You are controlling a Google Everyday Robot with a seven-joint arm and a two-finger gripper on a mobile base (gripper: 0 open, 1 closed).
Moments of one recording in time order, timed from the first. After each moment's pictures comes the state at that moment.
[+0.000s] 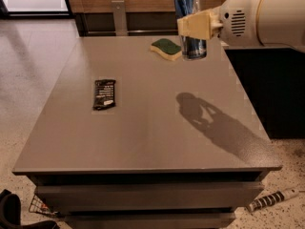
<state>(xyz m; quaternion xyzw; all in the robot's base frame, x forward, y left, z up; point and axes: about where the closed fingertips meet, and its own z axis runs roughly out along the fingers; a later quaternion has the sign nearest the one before) 0.548 -0.086 1.038 -0.25 0.79 0.20 0.52</state>
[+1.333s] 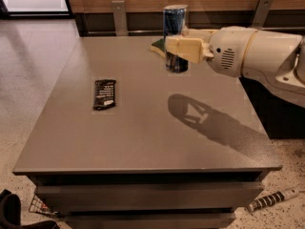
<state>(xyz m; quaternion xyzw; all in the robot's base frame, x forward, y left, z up) 0.551 -0.058 1.002 -0.29 0.70 0.31 0.57</state>
